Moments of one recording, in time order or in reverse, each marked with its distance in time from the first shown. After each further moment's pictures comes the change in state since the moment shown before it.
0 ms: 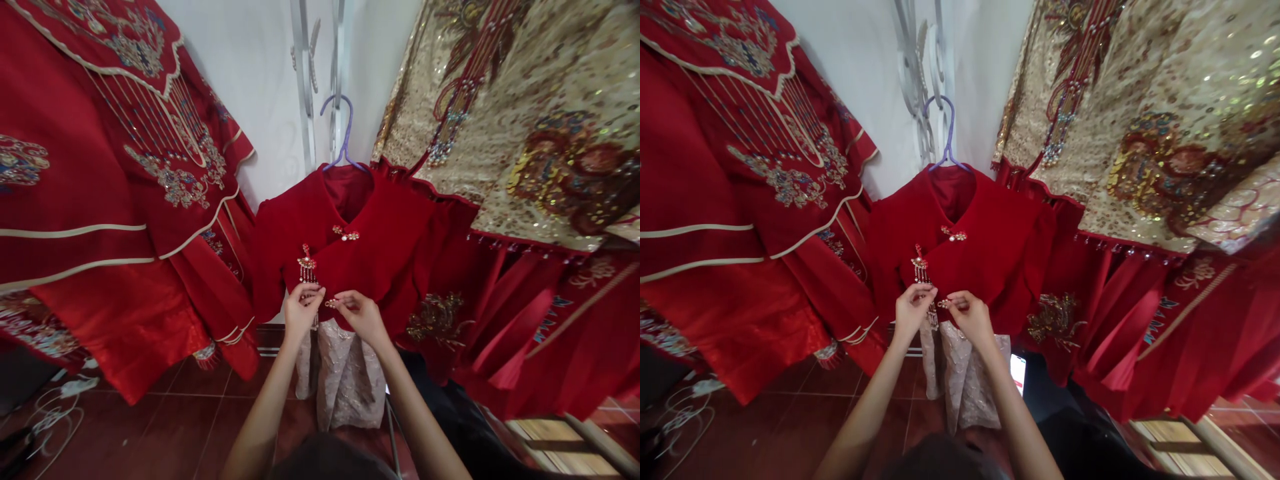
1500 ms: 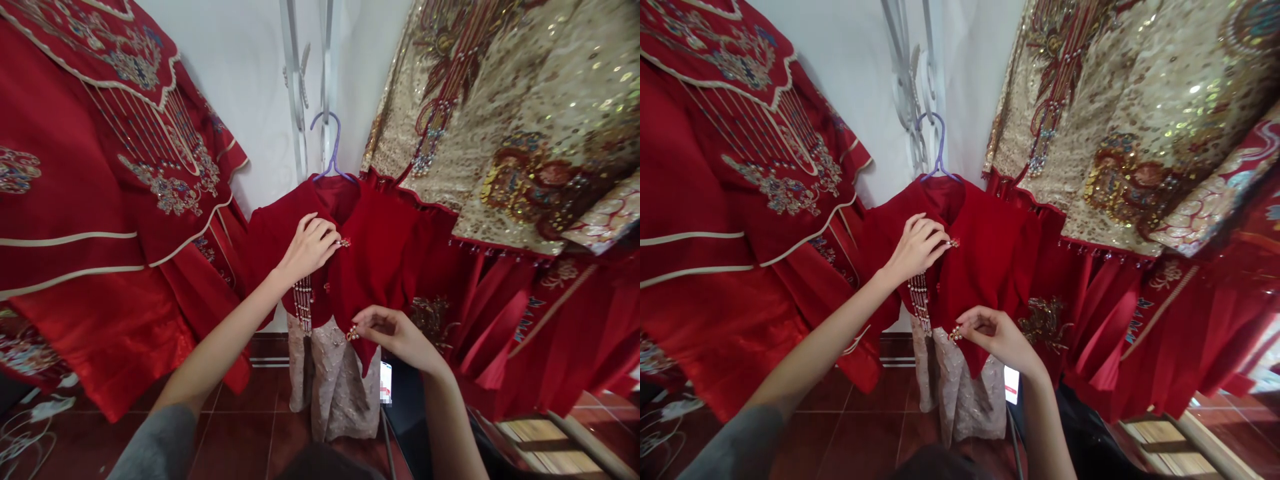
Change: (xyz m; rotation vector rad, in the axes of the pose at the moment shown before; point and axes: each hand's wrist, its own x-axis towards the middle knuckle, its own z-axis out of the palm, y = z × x) left_hand 0.097 0.127 0.033 1.019 -0.360 1.290; right_hand -0.031 -0.061 -0.082 0.081 -0.419 0.107
